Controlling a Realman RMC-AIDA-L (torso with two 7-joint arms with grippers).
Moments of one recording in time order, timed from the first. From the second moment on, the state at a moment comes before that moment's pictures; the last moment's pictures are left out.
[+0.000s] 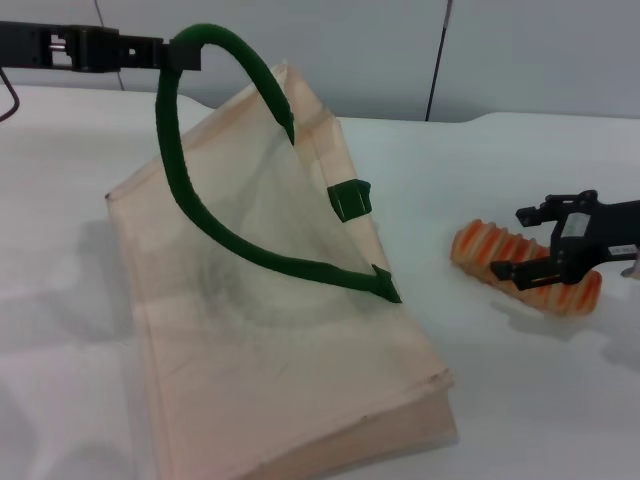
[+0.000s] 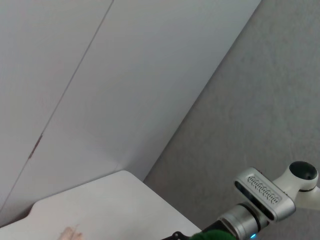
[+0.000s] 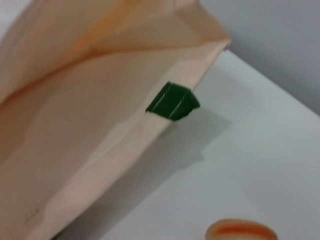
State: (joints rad) left arm -0.95 -1.74 2.86 -0.55 -0.36 2.03 -1.77; right arm 0.70 2.02 -0.83 -0.70 0.83 1.31 -1.66
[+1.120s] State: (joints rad) left arm -0.96 -1.75 2.86 -0.54 -0.36 2.02 -1.78; right arm 0.75 2.02 -0.89 -0.57 0.74 1.12 -1.59
